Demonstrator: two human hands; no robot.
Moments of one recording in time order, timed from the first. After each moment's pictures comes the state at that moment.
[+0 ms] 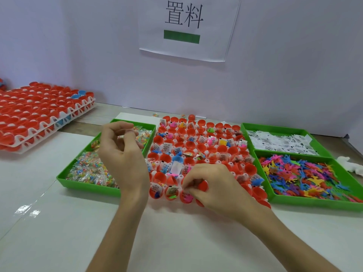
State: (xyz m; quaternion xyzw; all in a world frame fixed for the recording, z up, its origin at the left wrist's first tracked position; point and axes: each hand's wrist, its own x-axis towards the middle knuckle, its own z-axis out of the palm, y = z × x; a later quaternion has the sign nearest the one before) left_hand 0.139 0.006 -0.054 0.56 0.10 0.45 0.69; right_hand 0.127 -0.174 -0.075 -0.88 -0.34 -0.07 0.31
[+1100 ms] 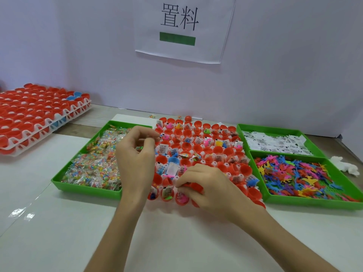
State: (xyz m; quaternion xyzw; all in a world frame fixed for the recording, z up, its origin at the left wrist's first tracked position) left_hand 0.140 0.002 -0.060 0.70 0.02 0.34 0.63; right_hand 0.127 -0.176 -0.077 -0.89 -0.38 -0.10 0.25
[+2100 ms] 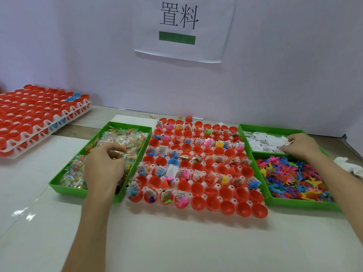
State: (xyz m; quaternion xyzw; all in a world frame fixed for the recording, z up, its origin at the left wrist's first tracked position) left_hand 0.163 0.067 -0.085 0.85 0.23 0.20 0.44; right_hand 0.268 -0.406 -0.073 -0.97 0.19 -0.06 0.14
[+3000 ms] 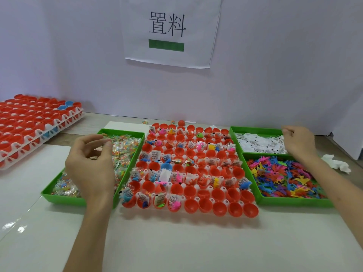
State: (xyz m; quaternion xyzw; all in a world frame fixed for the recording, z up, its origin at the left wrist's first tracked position) left_hand 0.155 0.049 -0.072 0.67 0.16 0.44 0.58; right_hand 0.246 -0.402 -0.062 -0.92 0.15 -0.25 0.25
